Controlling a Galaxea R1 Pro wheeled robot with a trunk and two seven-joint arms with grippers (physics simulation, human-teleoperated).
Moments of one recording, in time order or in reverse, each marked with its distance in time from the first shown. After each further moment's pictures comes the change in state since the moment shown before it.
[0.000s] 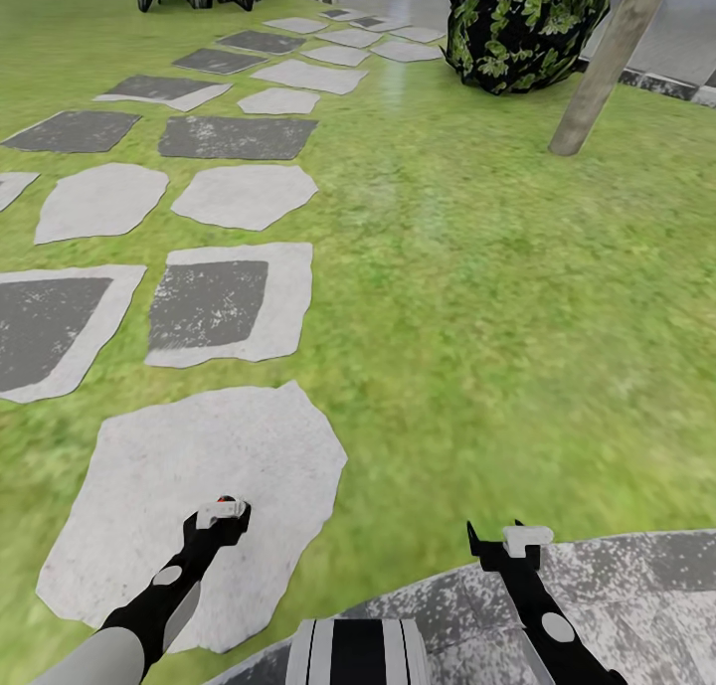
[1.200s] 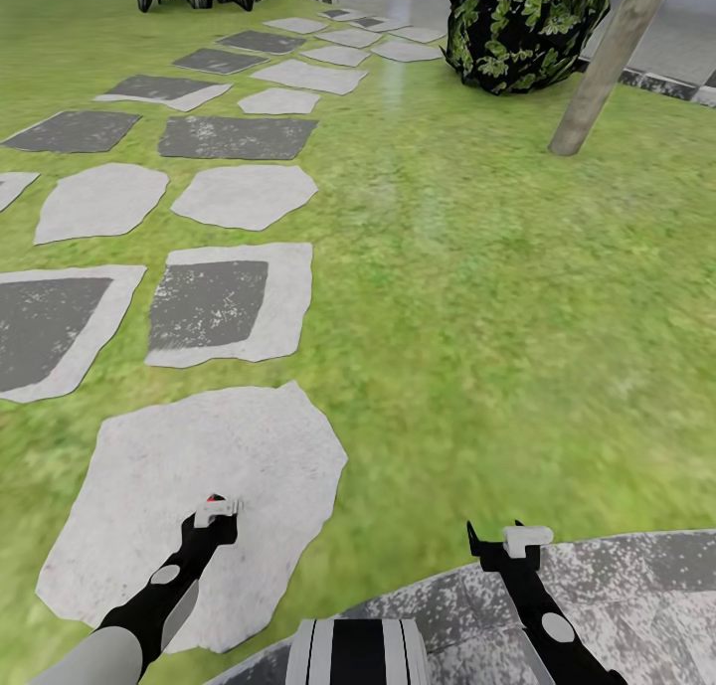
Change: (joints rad) left arm 0.000 0.006 0.001 -0.006 0.005 0.000 0.000; right arm 0.000 0.000 0.000 0.002 0.000 0.001 0.000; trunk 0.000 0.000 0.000
